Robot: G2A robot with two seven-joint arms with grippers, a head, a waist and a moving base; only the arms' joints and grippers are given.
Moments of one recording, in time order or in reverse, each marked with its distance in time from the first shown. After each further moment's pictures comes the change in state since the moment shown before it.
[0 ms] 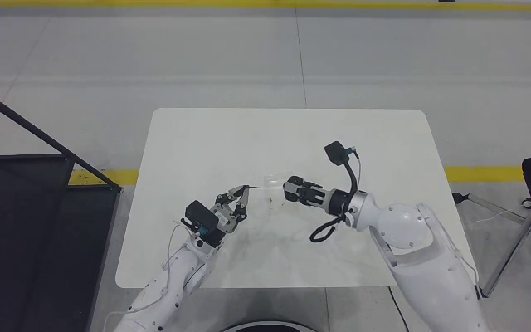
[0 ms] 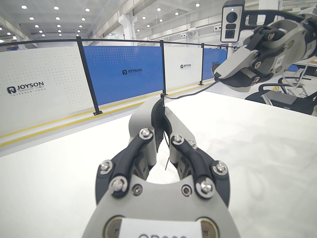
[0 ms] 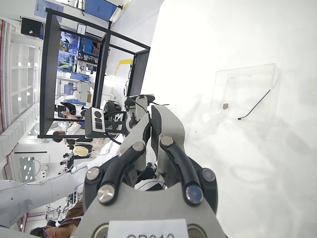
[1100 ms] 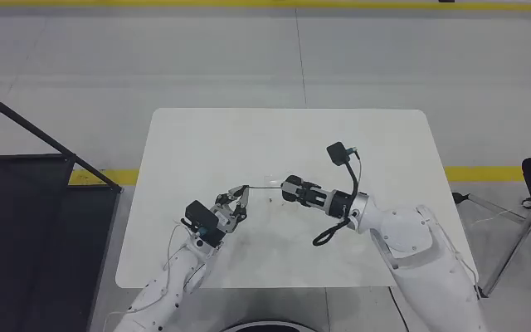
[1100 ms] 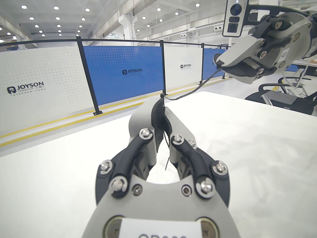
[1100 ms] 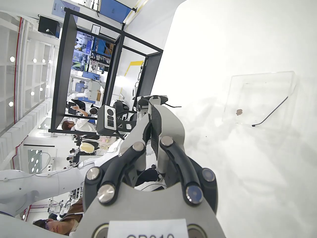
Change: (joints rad) left arm 0.000 0.000 0.000 0.000 0.000 0.000 0.000; right arm -0.026 0.002 0.013 -0.005 0.053 -0.097 -0.026
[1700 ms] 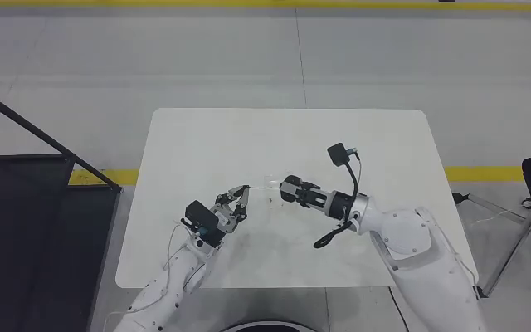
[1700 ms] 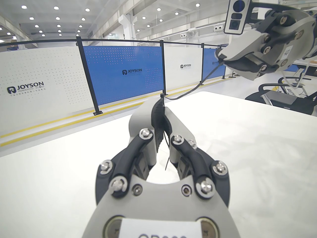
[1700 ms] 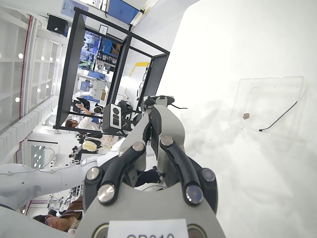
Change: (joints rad) left arm 0.000 0.000 0.000 0.000 0.000 0.000 0.000; right arm -0.006 -0.001 -0.003 0.005 0.019 -0.048 -0.016
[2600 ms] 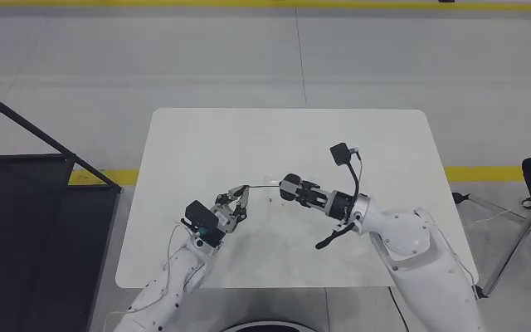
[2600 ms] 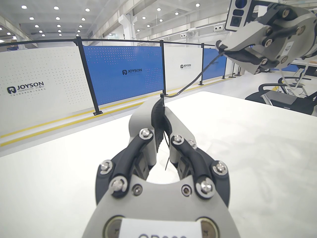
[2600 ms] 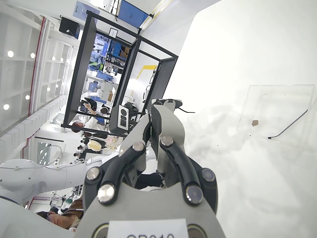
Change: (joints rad) left arm 0.000 0.000 0.000 0.000 0.000 0.000 0.000; right arm -0.007 -0.002 0.003 0.011 0.039 -0.059 -0.025
